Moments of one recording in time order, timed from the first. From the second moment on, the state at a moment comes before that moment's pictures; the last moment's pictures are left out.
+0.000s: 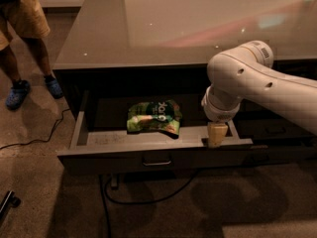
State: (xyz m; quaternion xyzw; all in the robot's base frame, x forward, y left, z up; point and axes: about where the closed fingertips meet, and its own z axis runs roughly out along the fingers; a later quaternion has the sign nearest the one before) arm 0.559 -0.175 0.719 -0.70 0.70 -0.08 0.10
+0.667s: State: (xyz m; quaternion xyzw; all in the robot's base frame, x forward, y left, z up) arm 0.565 -0.177 0.712 -0.70 0.70 -0.08 0.10
